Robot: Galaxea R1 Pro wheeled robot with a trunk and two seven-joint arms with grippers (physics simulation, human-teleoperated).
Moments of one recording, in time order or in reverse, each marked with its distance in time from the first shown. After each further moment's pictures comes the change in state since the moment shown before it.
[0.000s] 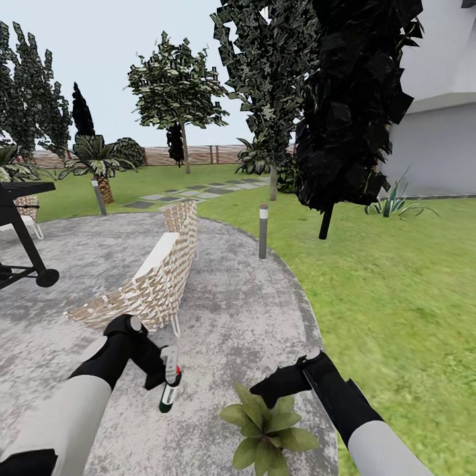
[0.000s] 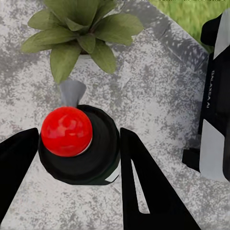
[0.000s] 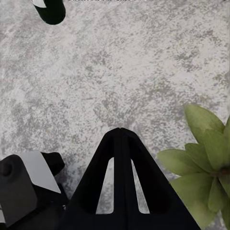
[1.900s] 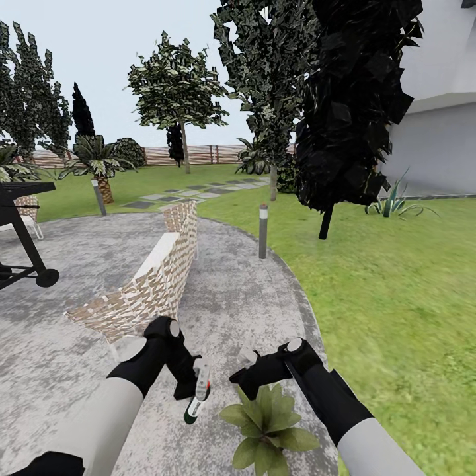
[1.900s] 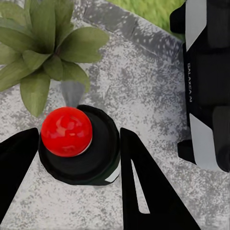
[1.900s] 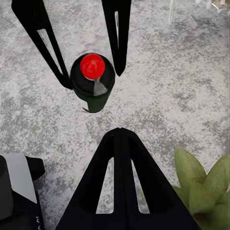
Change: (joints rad) left arm 0.009 -0.124 -0.203 0.000 -0.002 0.008 -0.020; right arm 0.000 0.027 0.163 -0.201 -0.002 0.003 0.003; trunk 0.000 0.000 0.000
